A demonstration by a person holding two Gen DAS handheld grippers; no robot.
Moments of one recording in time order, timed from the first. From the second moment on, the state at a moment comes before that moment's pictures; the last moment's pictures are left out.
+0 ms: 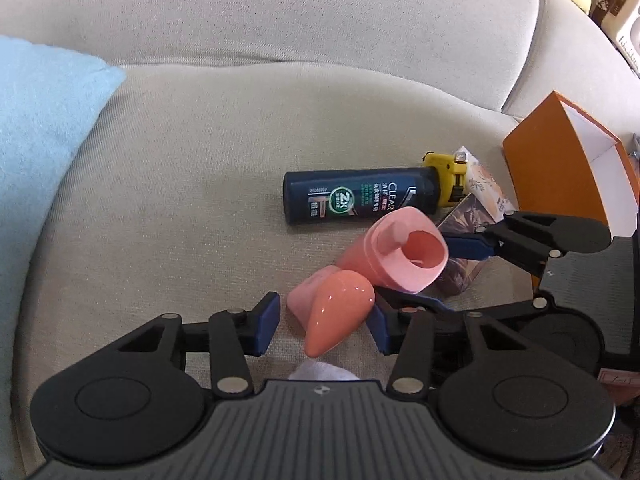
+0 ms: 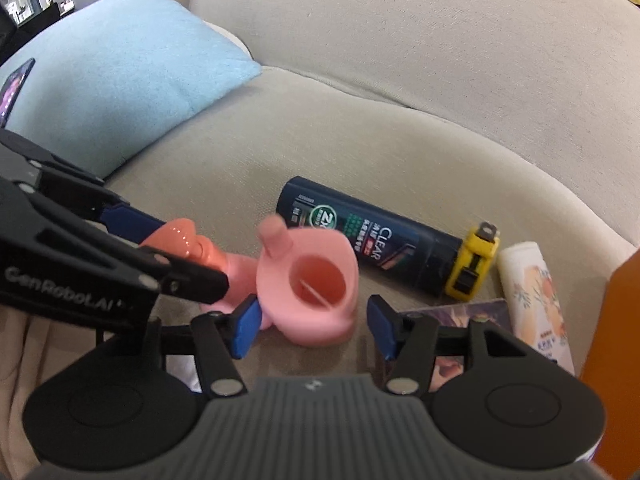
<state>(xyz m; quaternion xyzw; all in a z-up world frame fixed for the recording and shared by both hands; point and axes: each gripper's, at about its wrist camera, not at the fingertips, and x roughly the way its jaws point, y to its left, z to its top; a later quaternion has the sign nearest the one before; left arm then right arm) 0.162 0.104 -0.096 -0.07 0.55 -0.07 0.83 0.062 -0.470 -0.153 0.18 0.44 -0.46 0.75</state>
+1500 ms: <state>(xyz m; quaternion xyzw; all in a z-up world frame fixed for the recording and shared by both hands) 0.167 -0.043 0.044 -0.04 0.42 -0.27 0.86 -0.100 -0.374 0.017 0.22 0.24 -0.62 0.72</state>
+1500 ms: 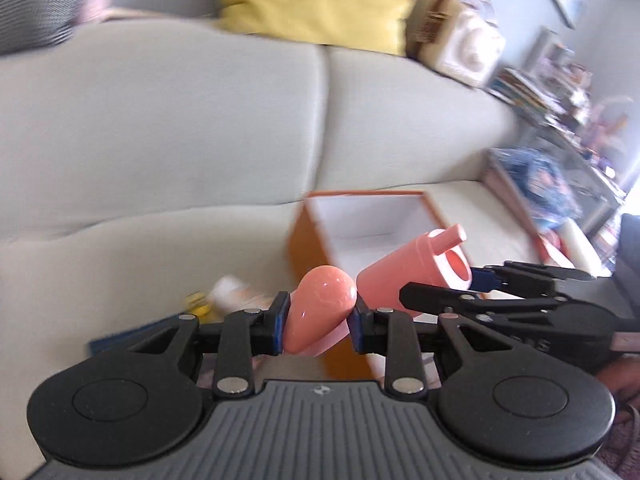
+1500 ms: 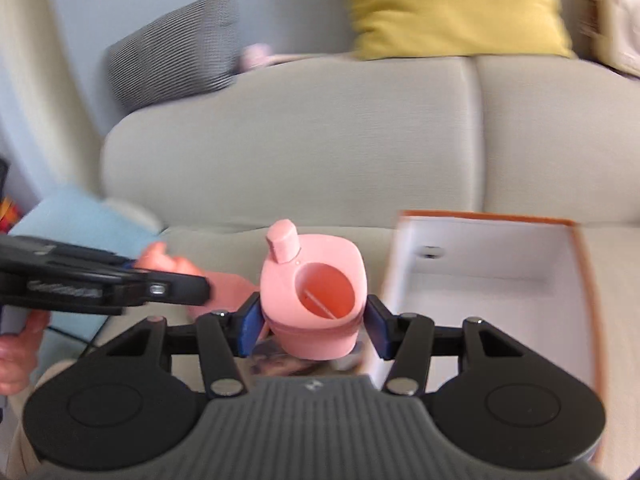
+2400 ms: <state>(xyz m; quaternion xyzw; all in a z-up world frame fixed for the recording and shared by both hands) 0.183 -0.201 -0.067 0.28 0.53 -0.40 0.70 -0.216 -0.416 -0.077 0.40 0.31 -0.59 0.62</state>
